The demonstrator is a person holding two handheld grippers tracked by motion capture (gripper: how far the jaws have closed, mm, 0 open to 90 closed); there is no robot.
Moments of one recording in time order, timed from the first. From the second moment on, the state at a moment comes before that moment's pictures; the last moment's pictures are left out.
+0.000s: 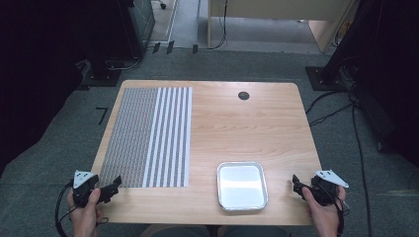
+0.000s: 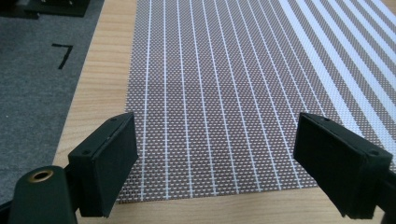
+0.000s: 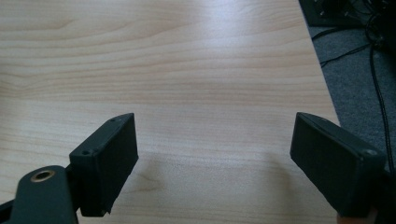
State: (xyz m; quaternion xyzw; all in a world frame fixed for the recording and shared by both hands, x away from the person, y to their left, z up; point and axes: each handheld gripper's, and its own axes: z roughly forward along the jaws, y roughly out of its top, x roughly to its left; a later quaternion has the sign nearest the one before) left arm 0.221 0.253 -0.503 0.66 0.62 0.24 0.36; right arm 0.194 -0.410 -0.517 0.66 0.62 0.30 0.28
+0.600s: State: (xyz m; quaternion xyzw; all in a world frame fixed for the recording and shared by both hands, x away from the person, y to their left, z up) left arm 0.218 0.227 -0.493 0.67 0.60 0.23 0.38; right arm 0.189 -0.398 -0.504 0.66 0.61 0.34 0.29
